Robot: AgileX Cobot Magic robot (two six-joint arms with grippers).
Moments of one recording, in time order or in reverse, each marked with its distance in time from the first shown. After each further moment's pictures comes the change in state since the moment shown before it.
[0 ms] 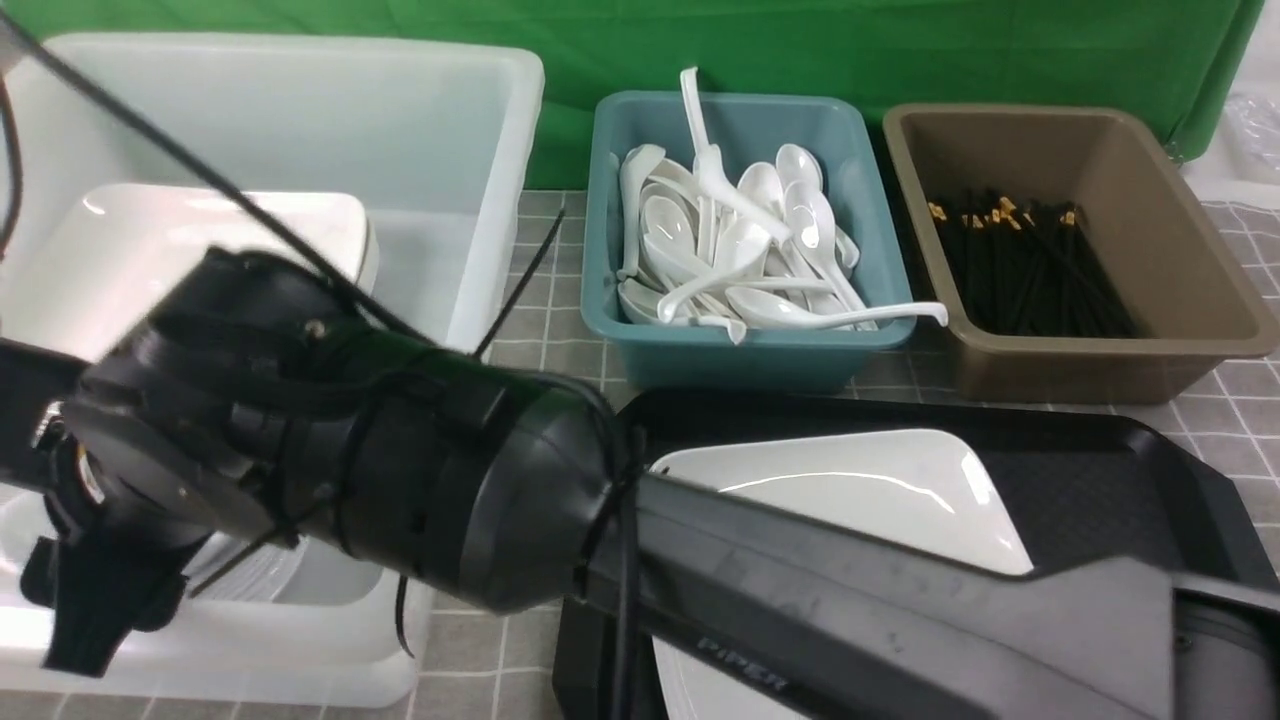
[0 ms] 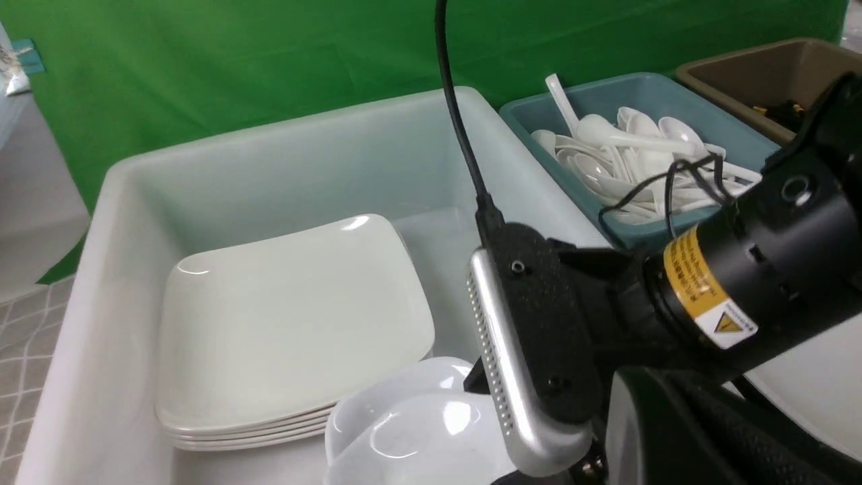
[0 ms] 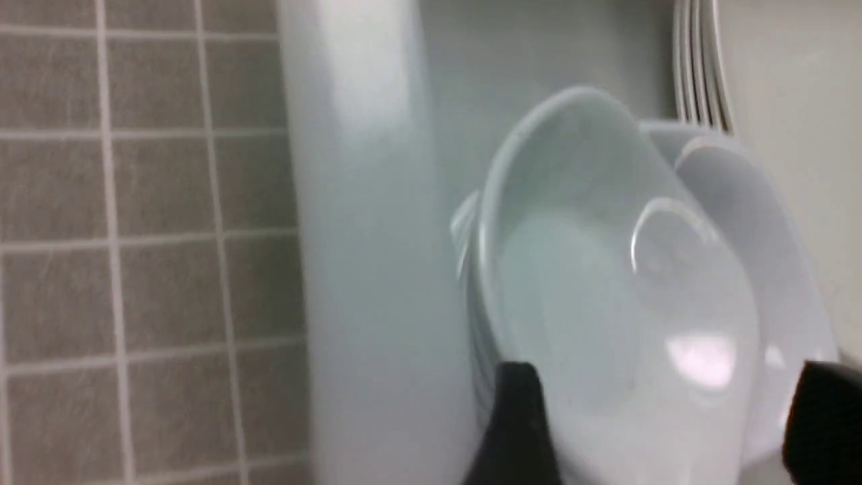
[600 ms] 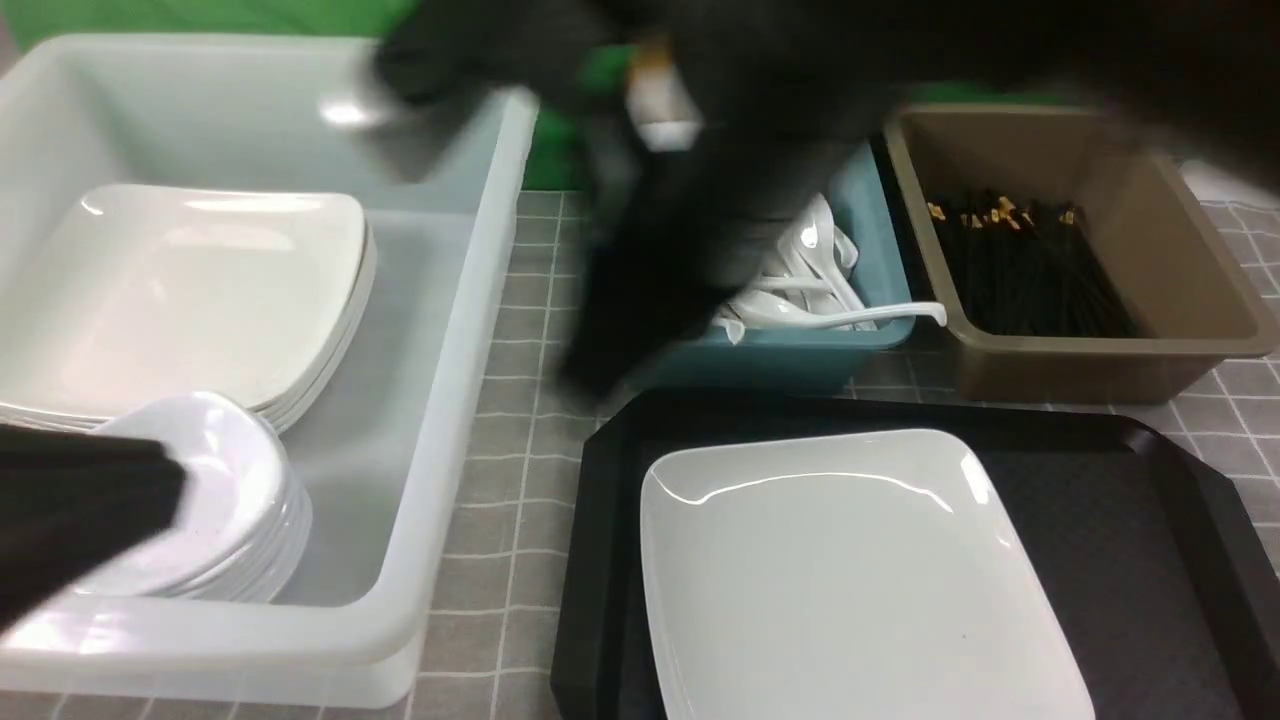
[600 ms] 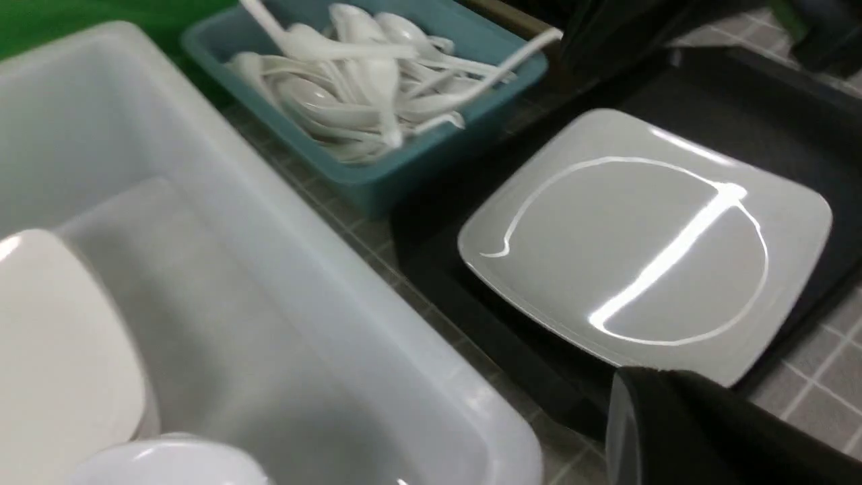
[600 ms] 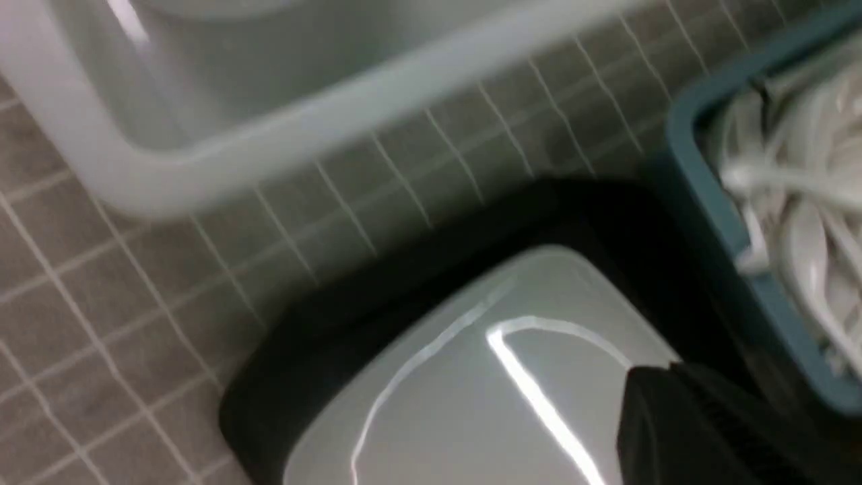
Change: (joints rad) right arm -0.229 -0.671 0.575 -0.102 0.294 0.244; left arm -0.086 0.418 0.004 -0.403 -0.124 0.391
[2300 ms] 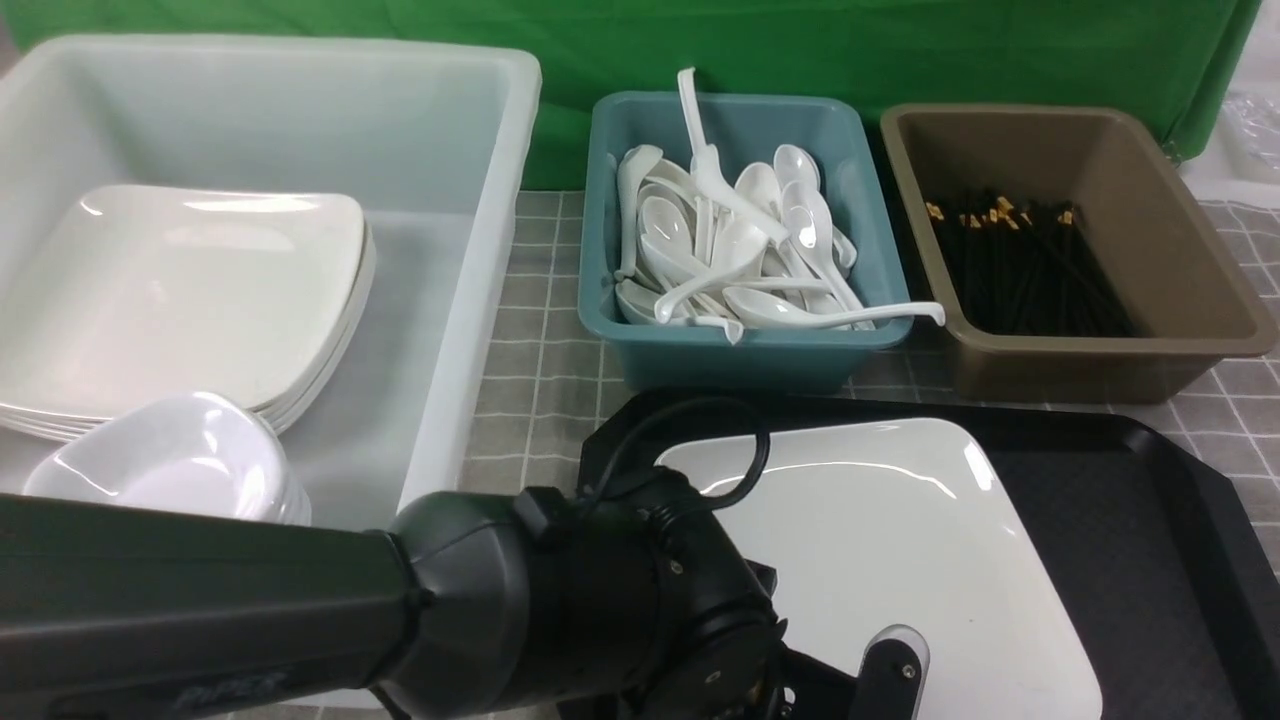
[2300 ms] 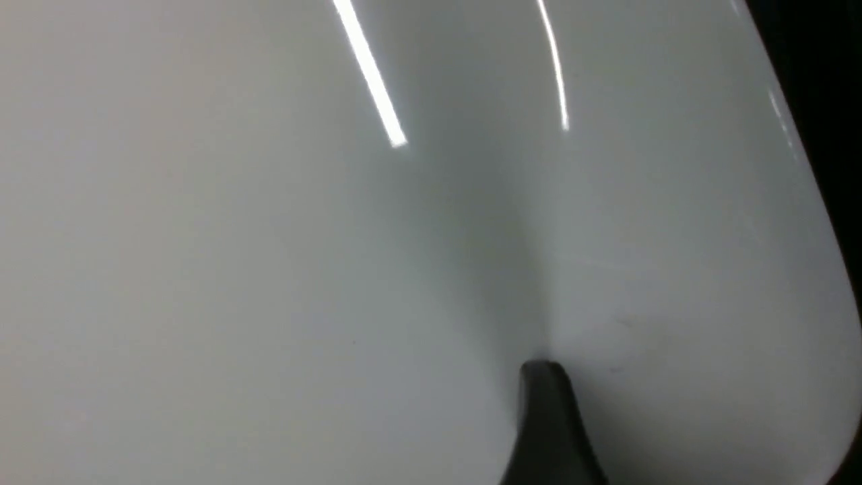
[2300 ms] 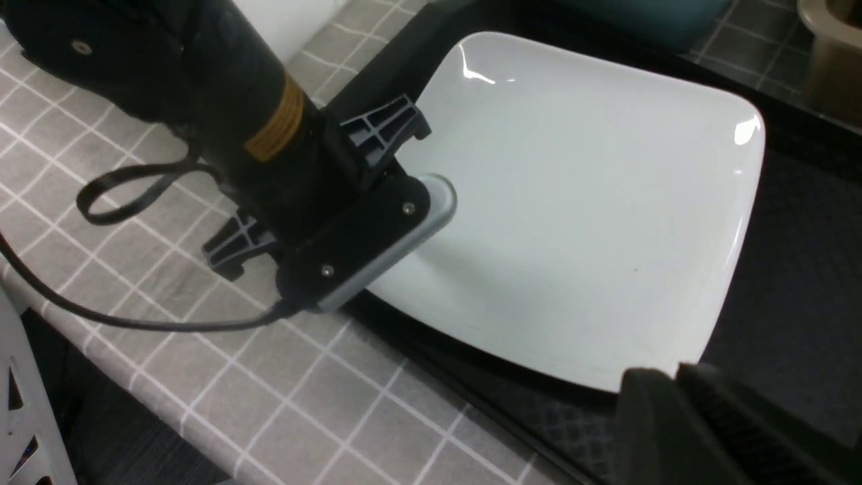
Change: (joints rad) right arm -0.041 -1.179 0.963 0.008 -0.180 0.401; left arm -0.498 1.202 -0.195 0.297 -0.265 0.530
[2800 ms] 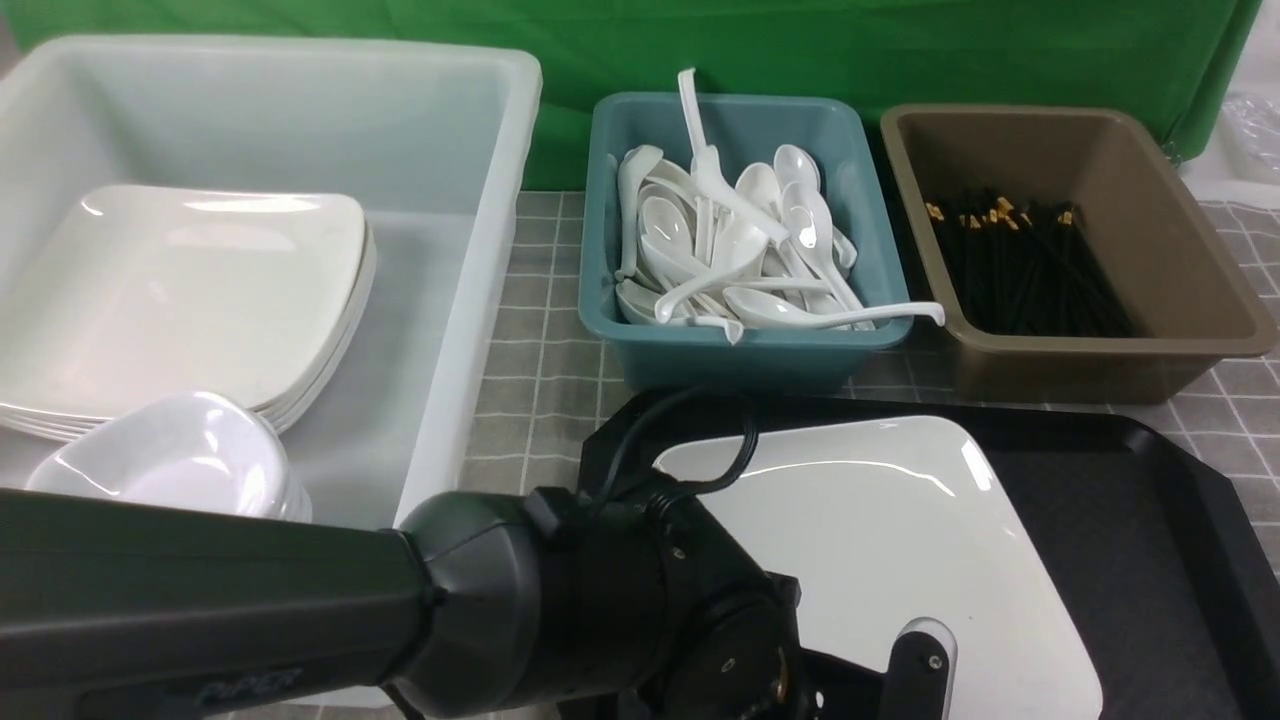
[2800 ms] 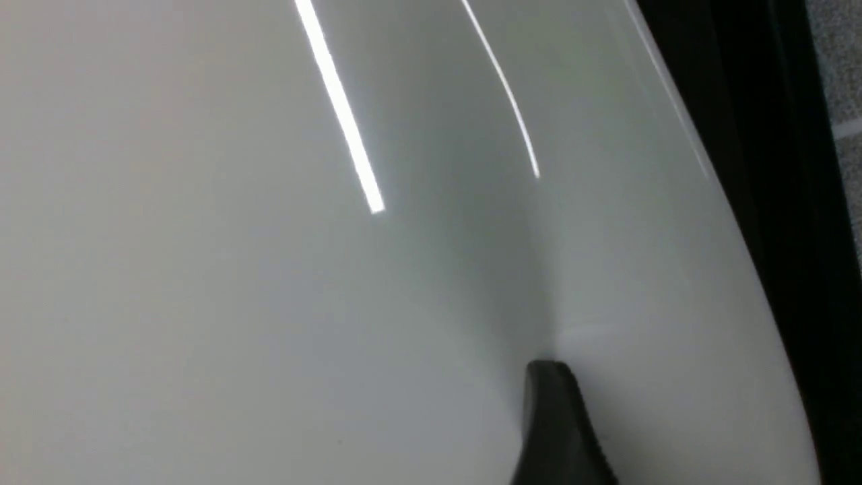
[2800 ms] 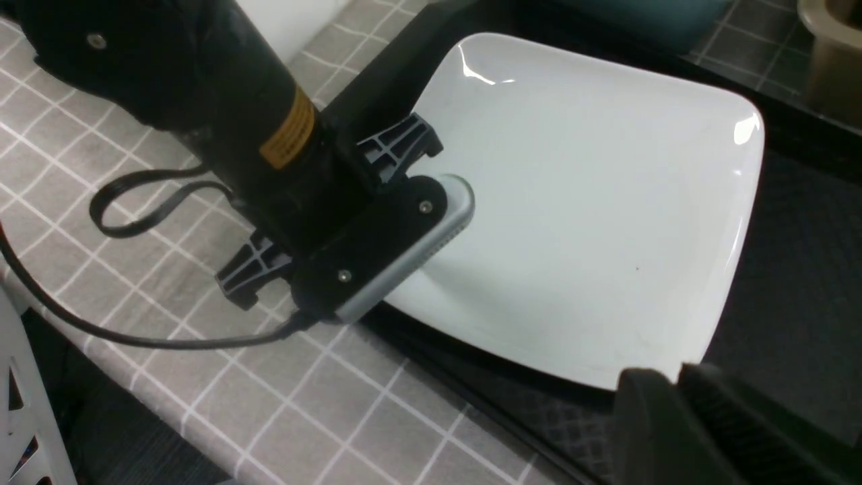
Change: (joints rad) right arm 0.000 0.000 0.000 0.000 0.000 -0.001; left arm 0.003 0.019 -0.005 -0.149 -0.053 0.056
